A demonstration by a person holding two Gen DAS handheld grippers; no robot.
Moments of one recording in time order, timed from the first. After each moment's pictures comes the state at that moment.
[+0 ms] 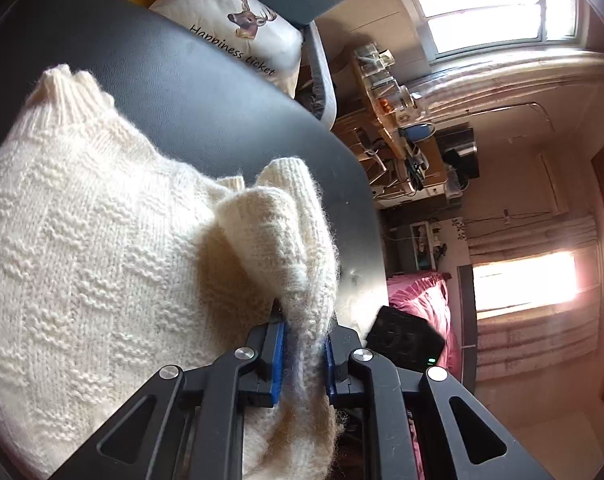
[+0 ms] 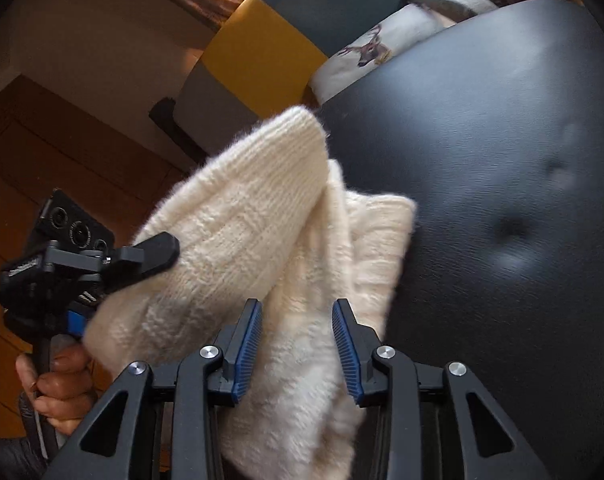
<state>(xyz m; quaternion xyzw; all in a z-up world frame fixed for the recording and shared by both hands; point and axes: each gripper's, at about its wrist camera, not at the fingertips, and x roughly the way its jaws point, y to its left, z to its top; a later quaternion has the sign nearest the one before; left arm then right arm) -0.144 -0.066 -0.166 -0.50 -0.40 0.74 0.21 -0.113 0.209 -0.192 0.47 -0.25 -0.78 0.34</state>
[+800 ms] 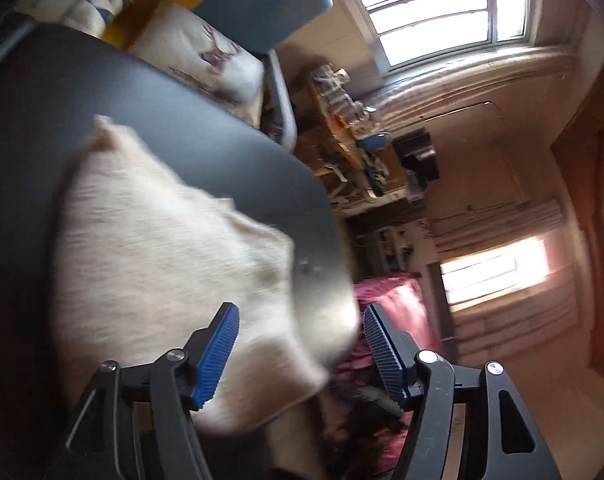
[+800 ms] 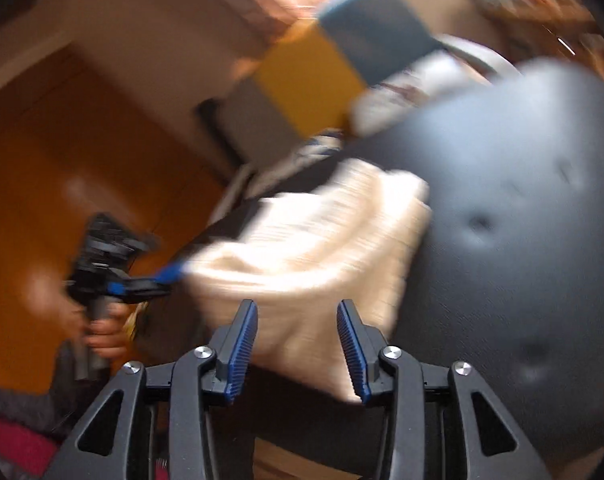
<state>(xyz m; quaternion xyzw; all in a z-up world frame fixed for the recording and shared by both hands) -0.067 -0.150 -0.104 -0.44 -0.39 0.77 0.25 -0.021 0.220 -0.109 0.40 -0.17 -0.79 0.42</state>
